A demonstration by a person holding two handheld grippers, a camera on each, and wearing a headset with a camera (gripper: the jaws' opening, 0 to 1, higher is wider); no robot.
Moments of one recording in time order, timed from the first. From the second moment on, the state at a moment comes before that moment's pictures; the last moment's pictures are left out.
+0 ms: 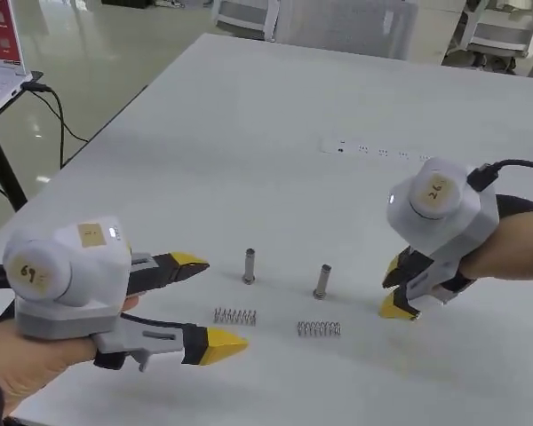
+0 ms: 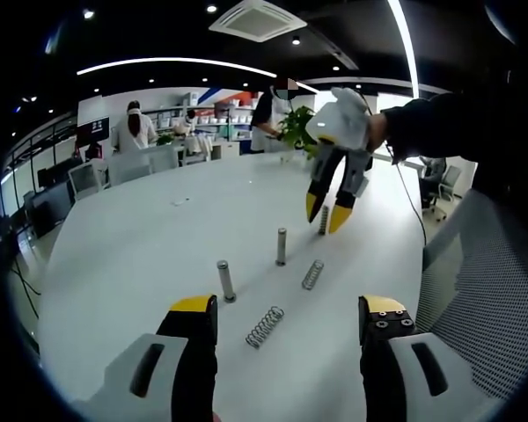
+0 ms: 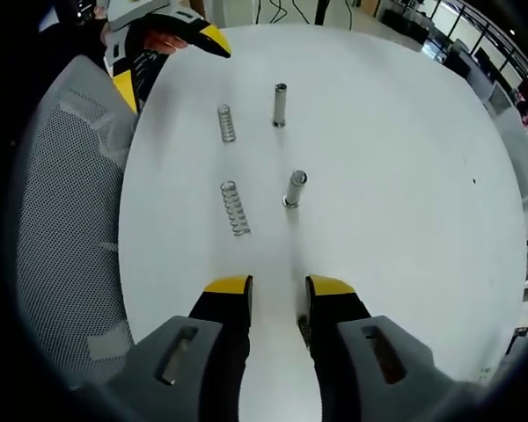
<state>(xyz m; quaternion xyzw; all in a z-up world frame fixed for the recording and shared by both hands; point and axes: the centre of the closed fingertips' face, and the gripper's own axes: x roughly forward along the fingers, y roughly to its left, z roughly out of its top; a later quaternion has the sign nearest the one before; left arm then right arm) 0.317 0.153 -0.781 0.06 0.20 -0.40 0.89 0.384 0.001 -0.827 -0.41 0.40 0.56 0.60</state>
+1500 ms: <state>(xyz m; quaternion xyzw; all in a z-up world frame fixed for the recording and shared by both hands) 0.315 0.143 -0.782 0.07 0.21 -0.42 0.88 0.355 0.046 -0.866 -0.45 0.37 0.61 0.53</state>
